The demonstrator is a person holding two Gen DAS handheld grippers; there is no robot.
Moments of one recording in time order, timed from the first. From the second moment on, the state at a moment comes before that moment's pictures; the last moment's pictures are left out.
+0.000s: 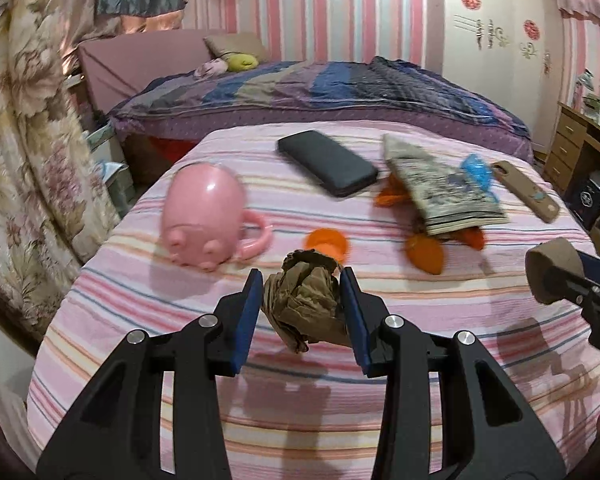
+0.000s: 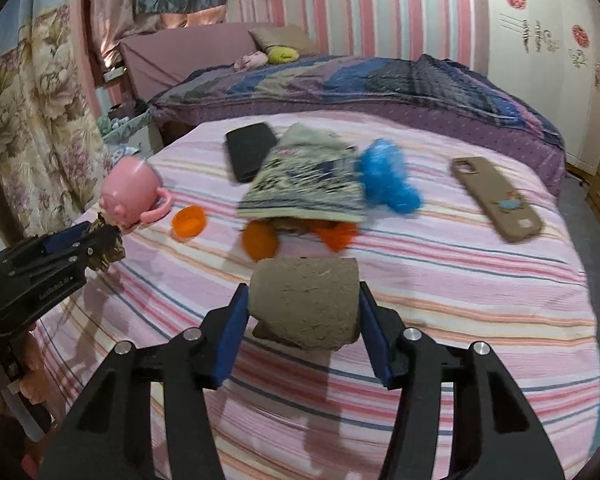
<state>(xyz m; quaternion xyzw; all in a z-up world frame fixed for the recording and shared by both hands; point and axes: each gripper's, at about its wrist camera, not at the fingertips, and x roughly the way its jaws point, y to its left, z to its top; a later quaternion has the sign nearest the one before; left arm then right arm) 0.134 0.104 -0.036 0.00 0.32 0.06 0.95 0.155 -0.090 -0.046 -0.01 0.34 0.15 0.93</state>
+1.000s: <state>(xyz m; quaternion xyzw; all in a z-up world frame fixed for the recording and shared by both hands) 0.135 -0.091 -0.024 0.02 0.30 -0.07 0.95 0.099 -0.315 -0.008 0.03 0.31 0.01 0.95</state>
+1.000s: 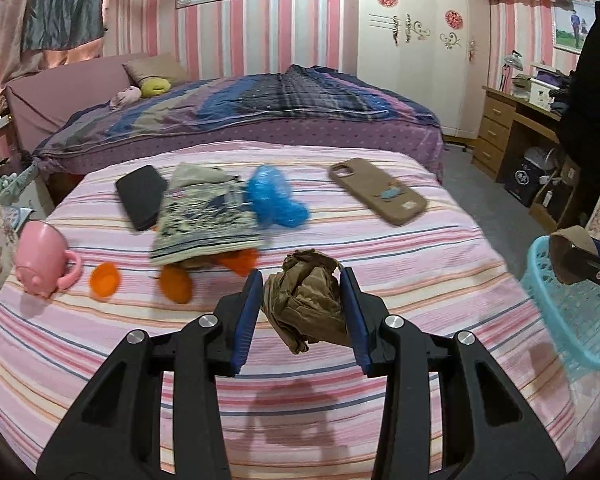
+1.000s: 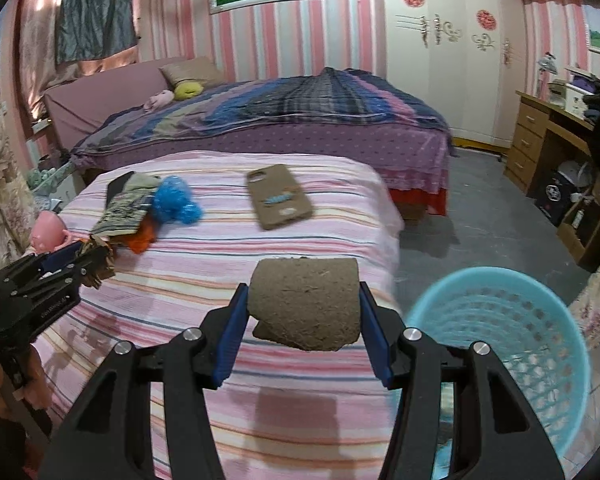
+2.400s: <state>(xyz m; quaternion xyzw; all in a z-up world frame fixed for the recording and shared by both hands) 0.123 -0.358 -0.040 0.09 0.30 -0.22 0.92 0.042 -0.524 -0.033 0.10 0.32 -0.14 0.93</state>
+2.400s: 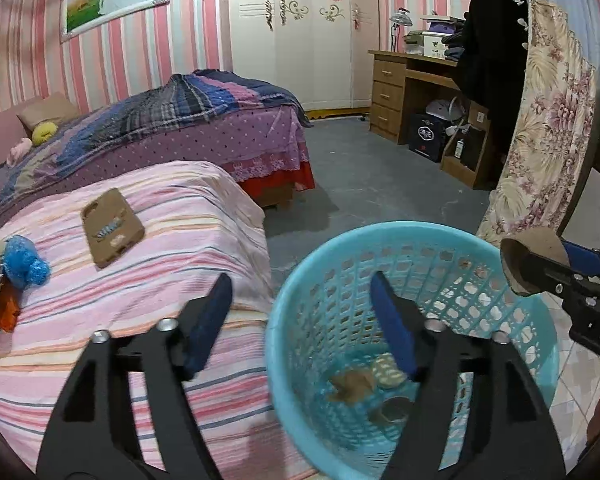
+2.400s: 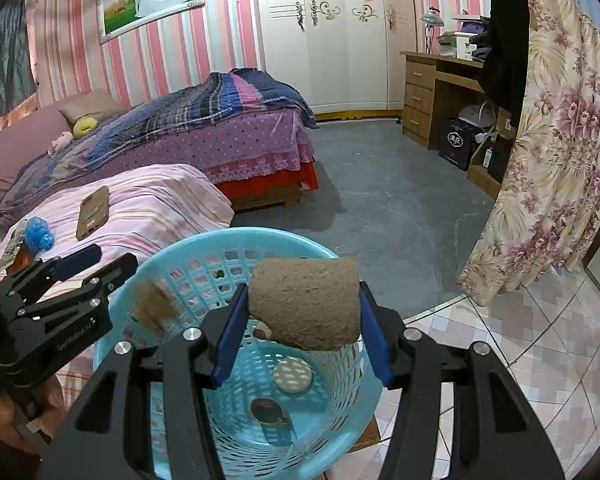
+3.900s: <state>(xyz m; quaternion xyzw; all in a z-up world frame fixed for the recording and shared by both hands) 0.151 -0.004 -0.030 0.04 0.29 0.02 0.96 0.131 -0.330 -0.017 0.01 0.30 -0.06 0.95</state>
